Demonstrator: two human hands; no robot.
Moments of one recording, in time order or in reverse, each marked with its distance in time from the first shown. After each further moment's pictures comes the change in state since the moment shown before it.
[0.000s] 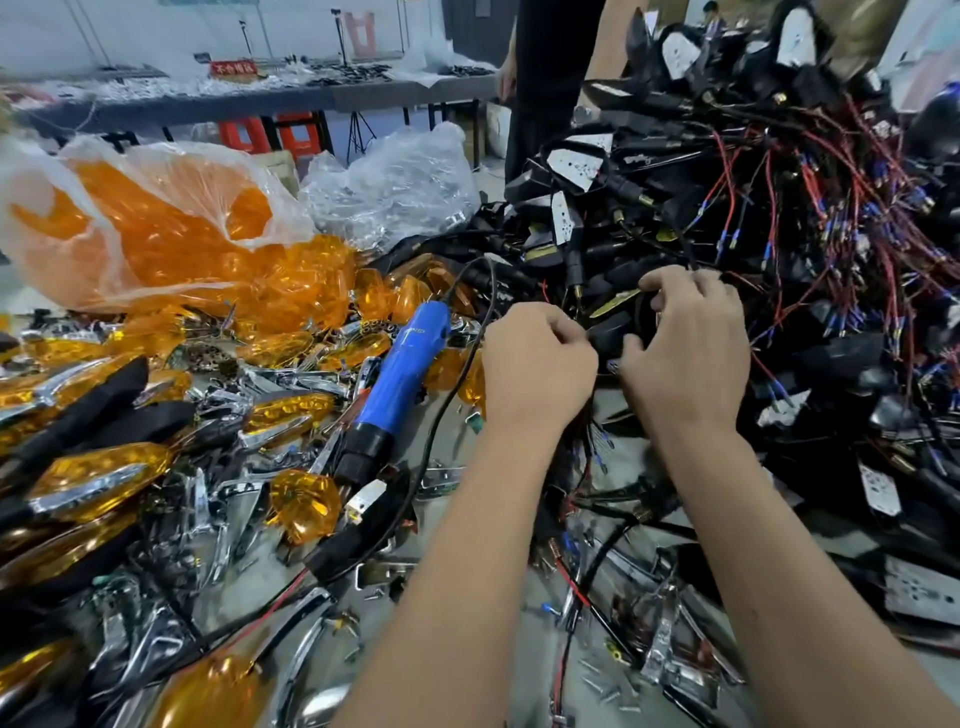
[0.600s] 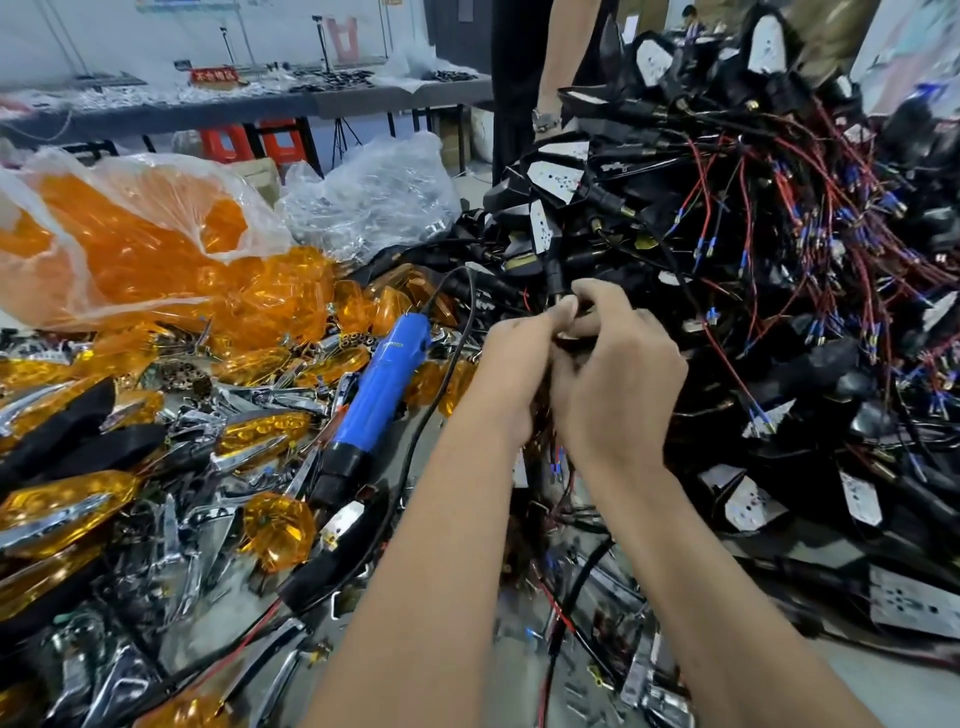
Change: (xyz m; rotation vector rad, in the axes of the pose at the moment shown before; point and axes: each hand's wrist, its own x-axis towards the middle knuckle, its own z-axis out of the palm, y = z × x) left_hand 0.029 -0.002 0.012 -0.716 -0.370 -0.493; right_hand -0.024 -0.032 0.012 0.248 0.187 -0.119
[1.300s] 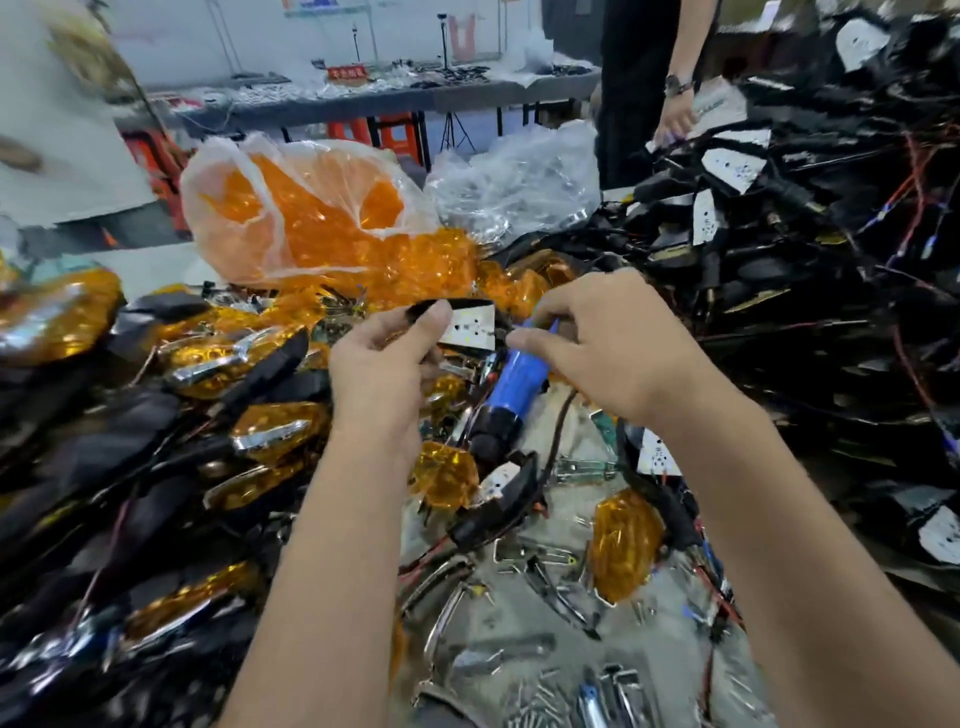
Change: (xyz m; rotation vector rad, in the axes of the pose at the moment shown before) left_hand -0.095 0.017 -0.184 -0.132 0.600 0.462; right_hand 0.019 -0.104 0.021 0.114 -0.778 -0.303
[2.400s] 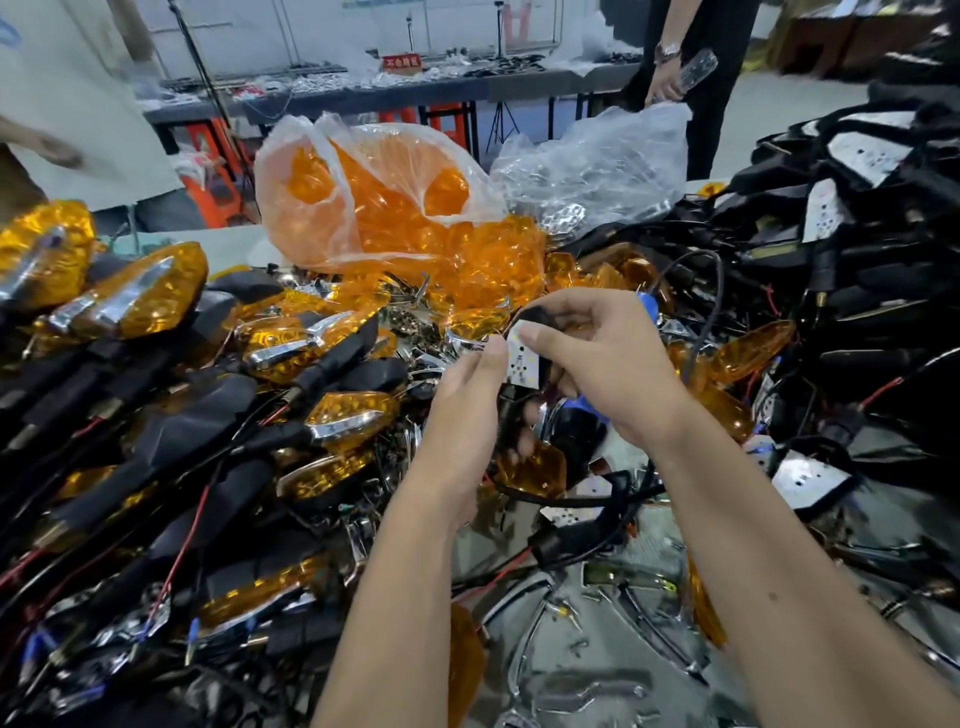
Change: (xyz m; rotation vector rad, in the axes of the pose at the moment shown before) left_hand -0.007 -0.027 -0.037 0.247 -0.297 -0.154; right_hand 0.033 -0.014 0.085 0.834 0.047 0.125
